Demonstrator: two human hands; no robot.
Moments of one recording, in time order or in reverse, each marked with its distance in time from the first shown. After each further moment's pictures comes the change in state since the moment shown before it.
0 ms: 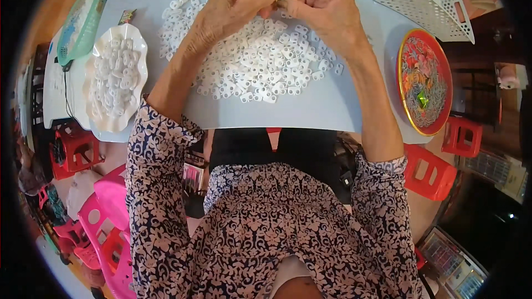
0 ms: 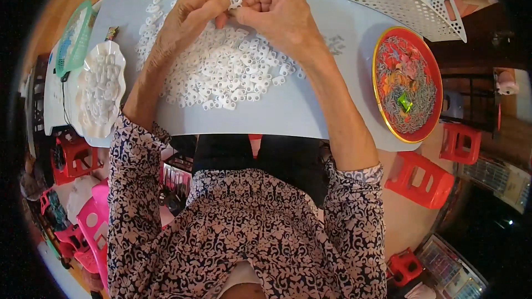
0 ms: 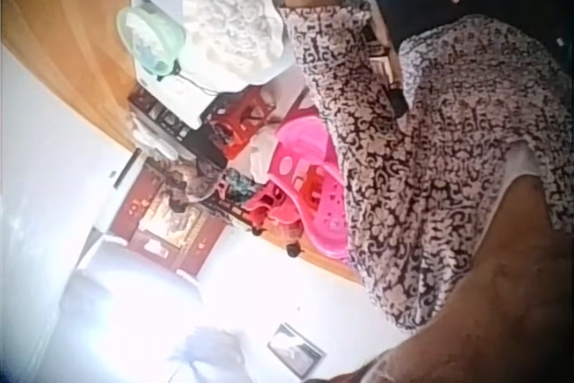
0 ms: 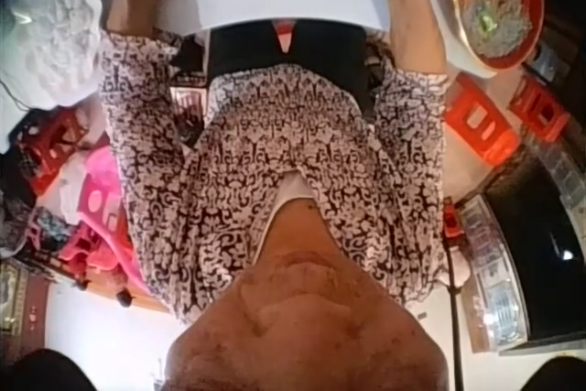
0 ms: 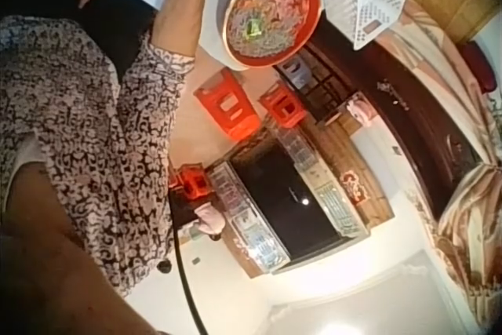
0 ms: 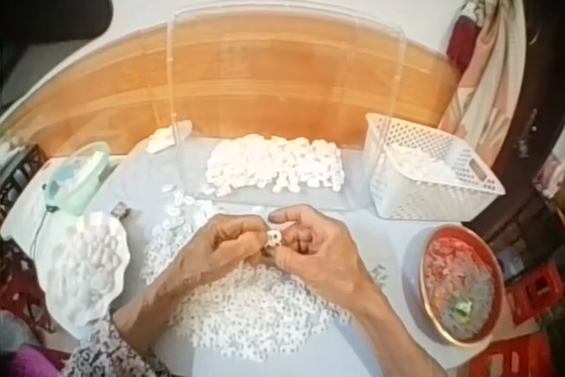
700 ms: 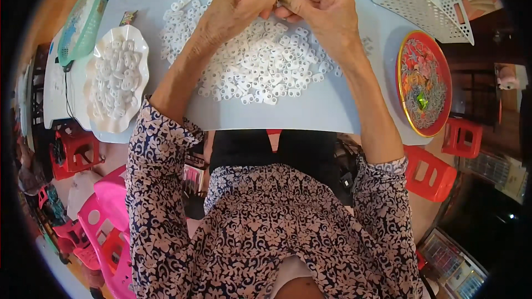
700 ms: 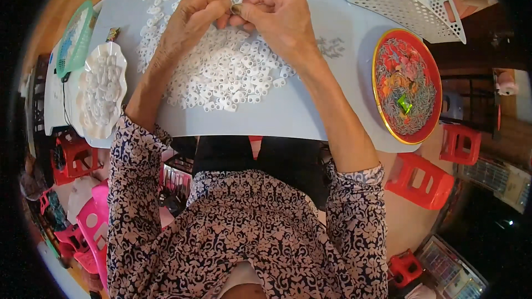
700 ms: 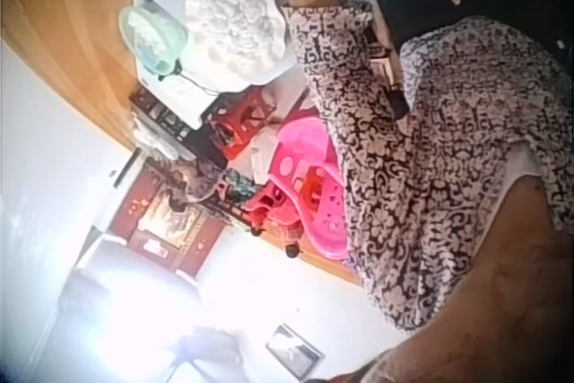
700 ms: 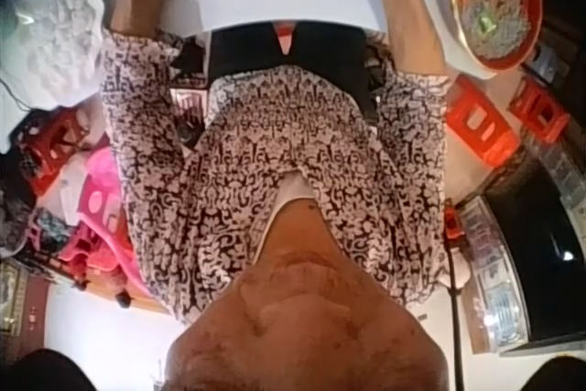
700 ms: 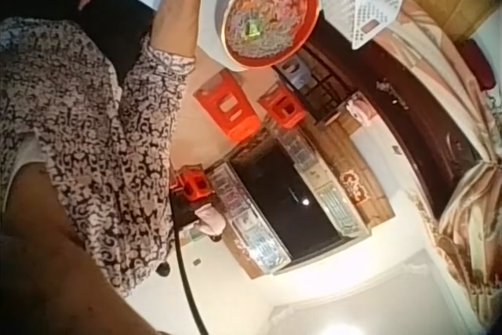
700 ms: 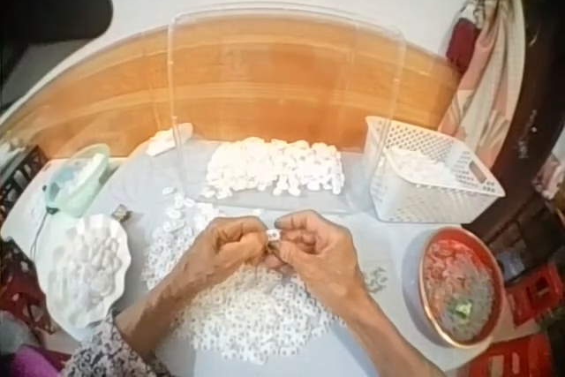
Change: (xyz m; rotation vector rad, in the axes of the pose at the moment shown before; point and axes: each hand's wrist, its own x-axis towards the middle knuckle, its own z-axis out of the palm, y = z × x) left_hand 0.002 -0.007 0.007 -0.038 0.105 0.045; right_hand -0.001 0.004 0.007 0.135 0.106 0.072
